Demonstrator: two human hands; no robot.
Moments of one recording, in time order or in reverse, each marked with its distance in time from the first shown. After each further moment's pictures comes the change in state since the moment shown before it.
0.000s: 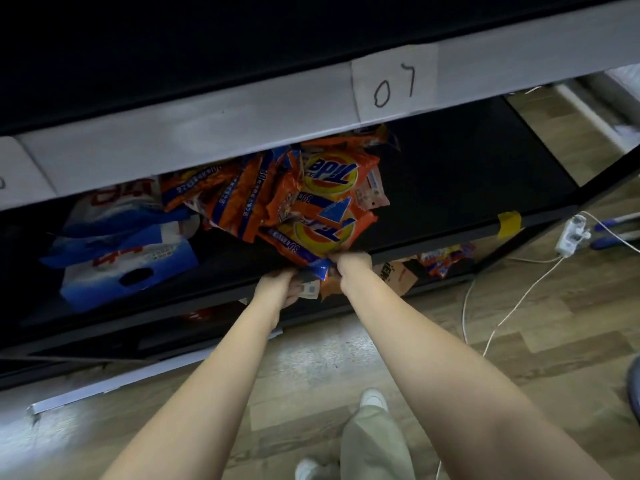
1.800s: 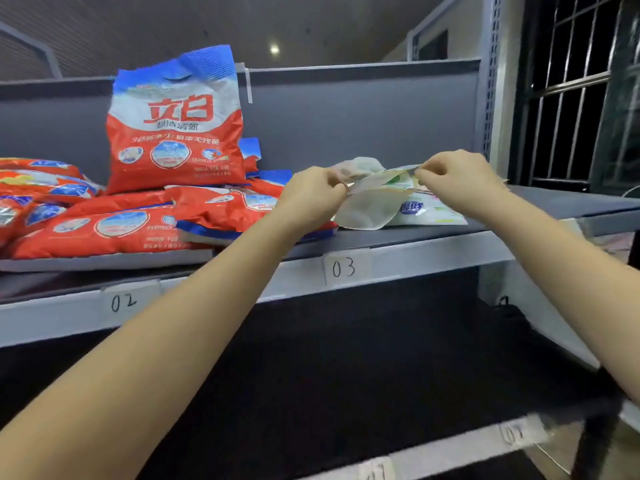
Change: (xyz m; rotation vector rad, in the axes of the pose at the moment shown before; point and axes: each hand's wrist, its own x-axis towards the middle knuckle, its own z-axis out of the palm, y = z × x) left_hand -0.478 0.505 -0.027 0.774 0.421 1.515; right_hand -0.501 -0.480 -0.117 -0.839 0.615 -1.561
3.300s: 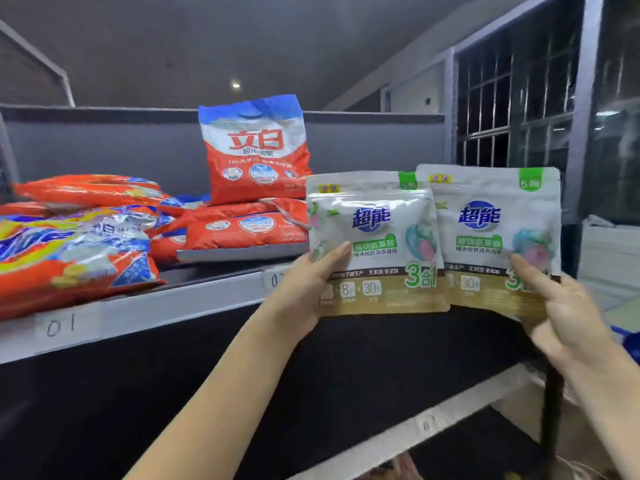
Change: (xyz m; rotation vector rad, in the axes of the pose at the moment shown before) left_hand -0.185 -0.115 -0.111 -1.404 -0.433 -0.206; right_hand -0.247 -0.139 -0.001 1.347 0.390 0.435
